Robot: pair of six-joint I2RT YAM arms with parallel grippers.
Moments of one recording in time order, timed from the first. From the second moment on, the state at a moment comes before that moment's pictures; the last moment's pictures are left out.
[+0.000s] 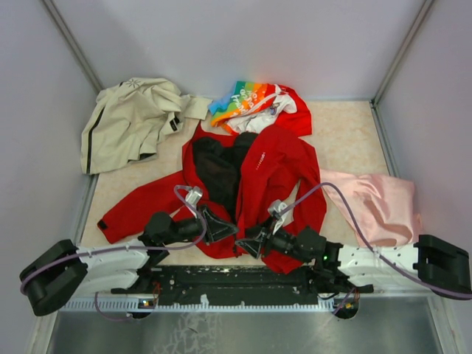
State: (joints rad) left arm -0.91 1.03 0.11 1.05 0.42 -0.79; right arm 1.26 0.86 0.11 0.73 0.13 0.47
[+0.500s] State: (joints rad) left arm -0.91 1.07 0.08 1.16 0.46 -0.81; right arm 1.26 0.99 0.09 0.93 0.05 0.45
